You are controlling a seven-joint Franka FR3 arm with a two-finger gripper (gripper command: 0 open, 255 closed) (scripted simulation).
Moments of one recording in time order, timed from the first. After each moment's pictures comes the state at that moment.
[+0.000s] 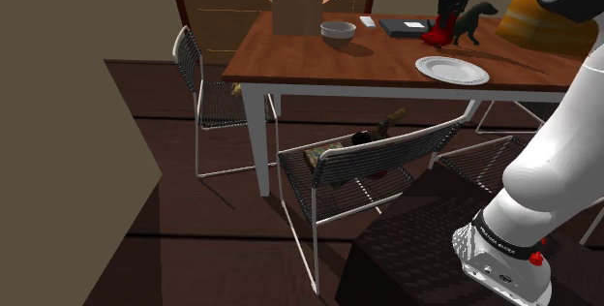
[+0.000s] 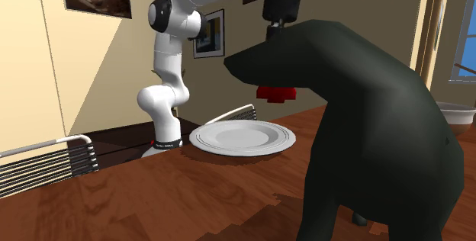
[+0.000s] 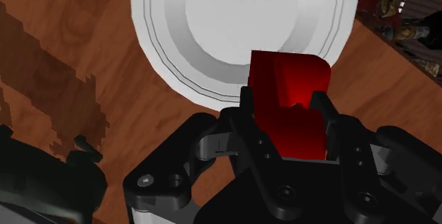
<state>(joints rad) -0.33 0.17 -0.38 -1.39 0.01 1.42 -0.55</state>
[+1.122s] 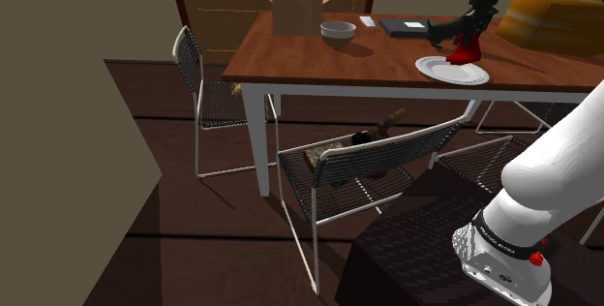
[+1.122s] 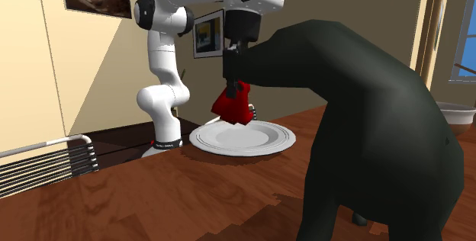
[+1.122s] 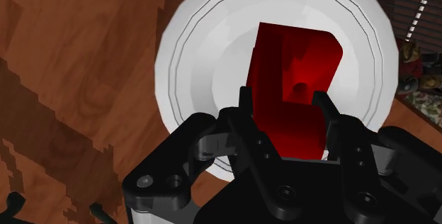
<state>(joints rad) -0.37 -0.02 -0.42 -1.73 -0.07 1.59 -0.62</state>
